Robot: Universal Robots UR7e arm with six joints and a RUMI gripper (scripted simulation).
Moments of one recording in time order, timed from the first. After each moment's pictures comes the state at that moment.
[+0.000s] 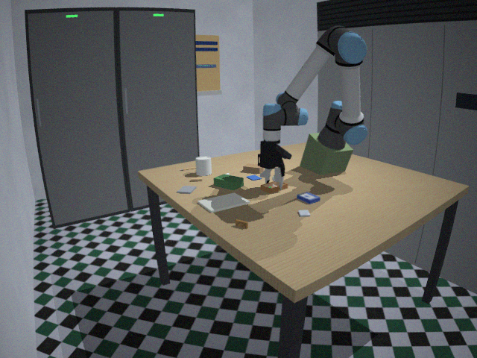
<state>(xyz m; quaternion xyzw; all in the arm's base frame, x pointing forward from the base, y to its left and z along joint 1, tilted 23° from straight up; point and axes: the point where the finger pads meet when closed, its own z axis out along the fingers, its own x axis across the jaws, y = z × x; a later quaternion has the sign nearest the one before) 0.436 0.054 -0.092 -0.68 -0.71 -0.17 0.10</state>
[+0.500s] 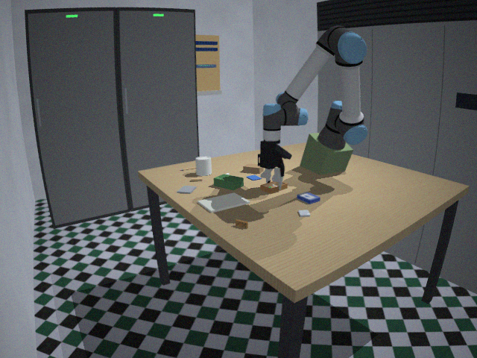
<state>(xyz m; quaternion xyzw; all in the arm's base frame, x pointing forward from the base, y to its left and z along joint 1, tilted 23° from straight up) 0.436 0.054 -0.092 -0.68 -0.71 -0.17 0.10</state>
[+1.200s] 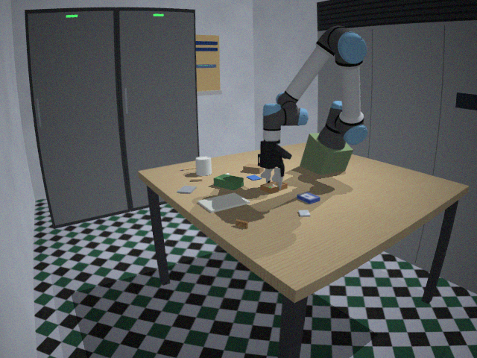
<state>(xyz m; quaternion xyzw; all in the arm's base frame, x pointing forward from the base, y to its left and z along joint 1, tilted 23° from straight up) 0.436 0.054 -0.092 -0.68 -0.71 -0.17 0.10</state>
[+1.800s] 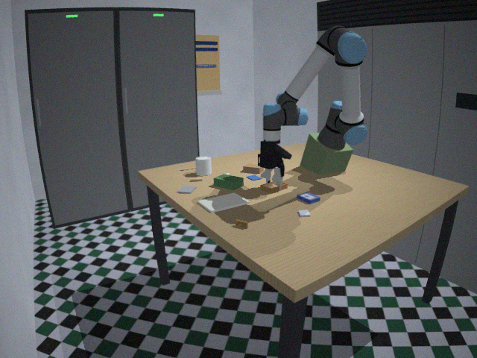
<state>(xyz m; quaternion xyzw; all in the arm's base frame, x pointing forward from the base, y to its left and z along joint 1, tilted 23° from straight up) 0.436 0.054 -0.092 -0.68 -0.71 -0.17 0.10</state>
